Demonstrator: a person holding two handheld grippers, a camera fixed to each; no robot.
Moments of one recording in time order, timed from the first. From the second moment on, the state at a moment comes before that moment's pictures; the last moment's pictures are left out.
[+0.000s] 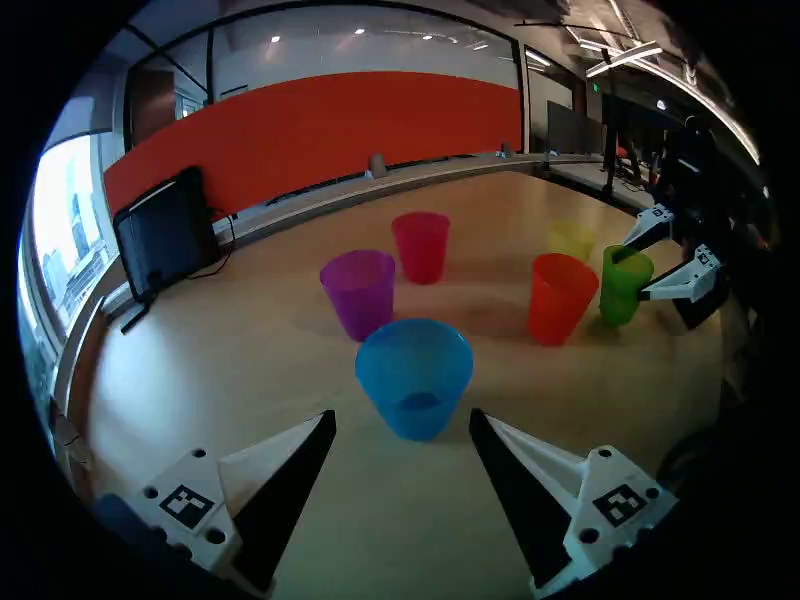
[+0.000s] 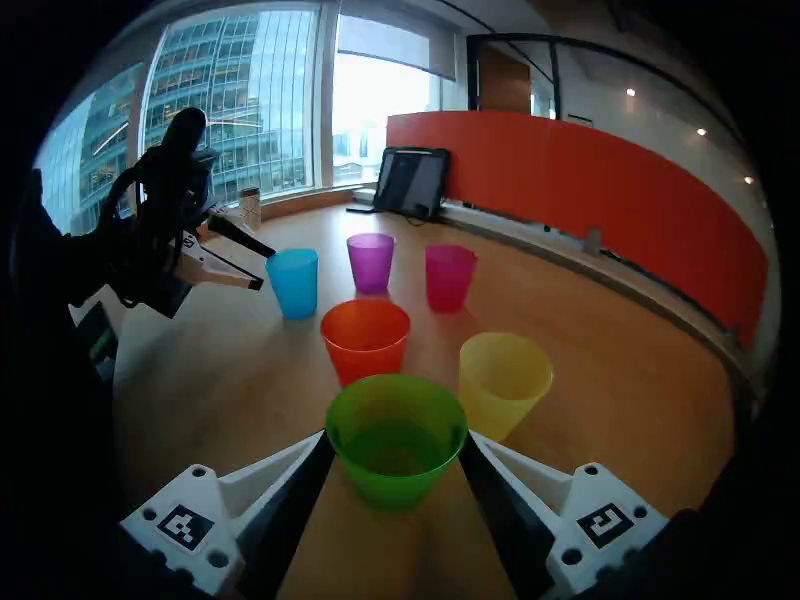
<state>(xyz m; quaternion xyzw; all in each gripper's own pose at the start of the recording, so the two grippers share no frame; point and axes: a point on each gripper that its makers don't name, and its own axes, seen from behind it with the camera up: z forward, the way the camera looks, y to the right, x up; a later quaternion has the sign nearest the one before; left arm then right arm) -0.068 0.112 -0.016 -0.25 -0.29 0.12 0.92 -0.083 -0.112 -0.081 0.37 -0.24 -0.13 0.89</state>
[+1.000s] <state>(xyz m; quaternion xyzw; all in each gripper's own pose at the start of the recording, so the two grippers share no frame) -0.074 0.107 -0.024 -0.25 -0.29 0.12 0.92 -0.099 -0.093 -0.098 0.35 -0.25 -0.13 0.89</state>
